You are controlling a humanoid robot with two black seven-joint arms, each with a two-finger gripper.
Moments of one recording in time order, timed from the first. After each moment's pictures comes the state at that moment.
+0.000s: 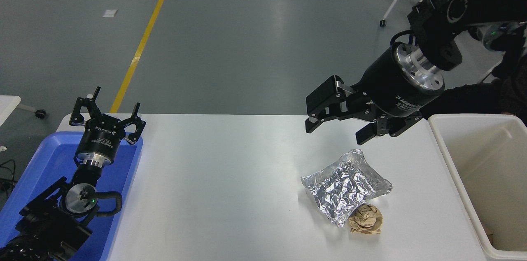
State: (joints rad) left arm -0.53 0.26 -0.96 -0.46 -0.10 -0.69 -0.40; right arm 2.56 -0.11 -1.35 1.66 0.23 0.78 0.23
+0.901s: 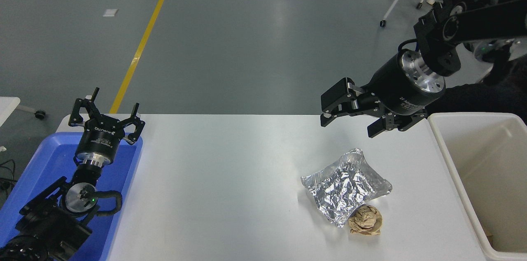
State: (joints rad) left arm -0.53 0.26 -0.96 -0.46 -0.10 -0.69 -0.40; right arm 2.29 -0.24 -1.40 1.55 0.01 0.57 0.24
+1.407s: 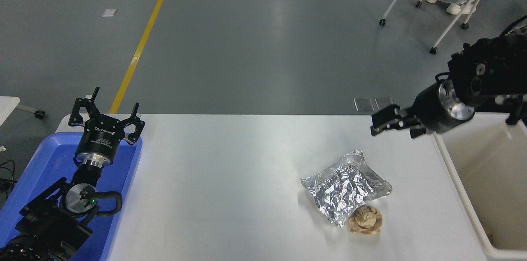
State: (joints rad) left arm -0.53 0.26 -0.96 -0.46 -0.10 -0.69 -0.40; right arm 1.73 -0.41 -1.28 1.22 -0.45 0.17 0.24
